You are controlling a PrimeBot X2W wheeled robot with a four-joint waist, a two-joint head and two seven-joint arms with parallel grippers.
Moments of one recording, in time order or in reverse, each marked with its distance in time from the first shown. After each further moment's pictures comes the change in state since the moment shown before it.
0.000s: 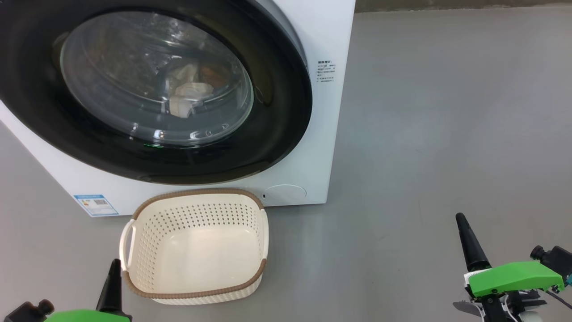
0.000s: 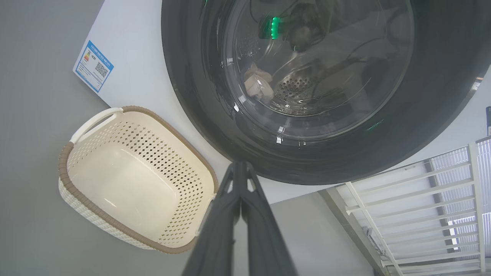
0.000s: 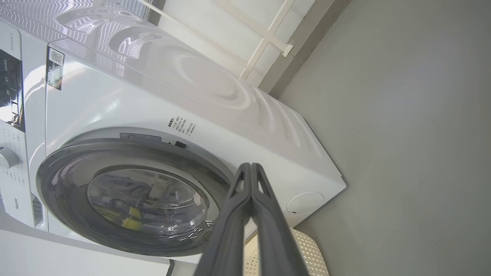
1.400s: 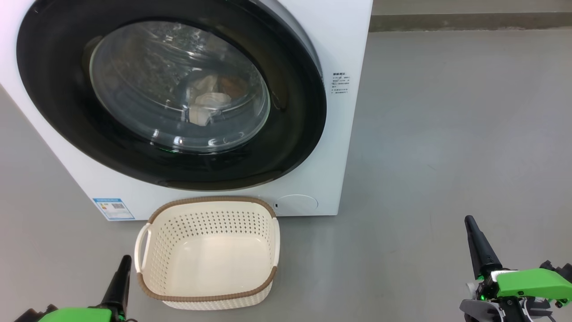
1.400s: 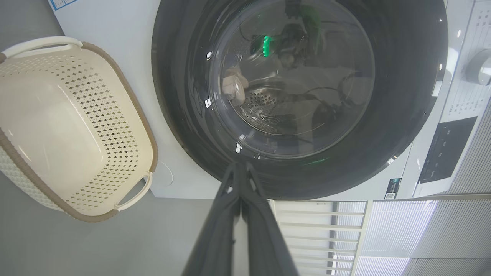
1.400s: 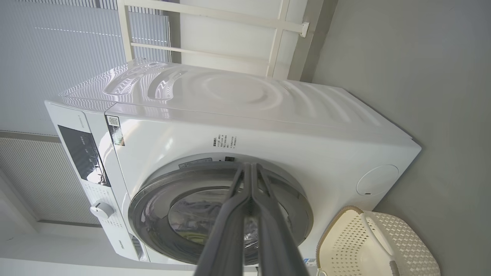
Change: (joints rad) left arm -0.024 -0.015 0.018 0.015 -0.432 0.000 0.120; right arm 0.024 0.035 -0.078 -0.038 0.371 0.000 0.123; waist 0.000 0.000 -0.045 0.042
